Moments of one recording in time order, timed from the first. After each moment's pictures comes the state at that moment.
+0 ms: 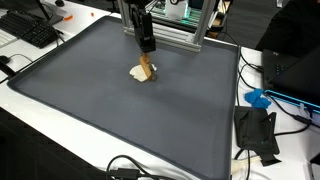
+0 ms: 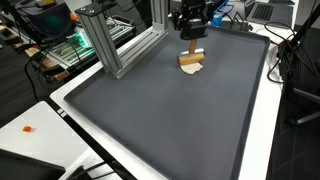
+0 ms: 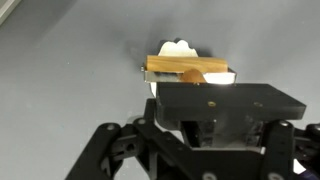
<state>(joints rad) 0.09 0.16 0.03 -2.15 0.07 2.38 0.74</state>
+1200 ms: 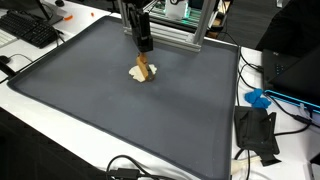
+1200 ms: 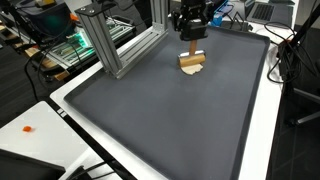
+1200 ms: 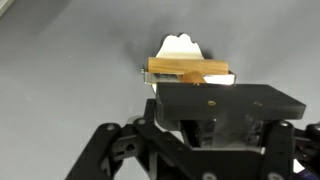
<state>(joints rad) 0.09 0.16 0.02 -2.15 0.06 2.38 0.72</state>
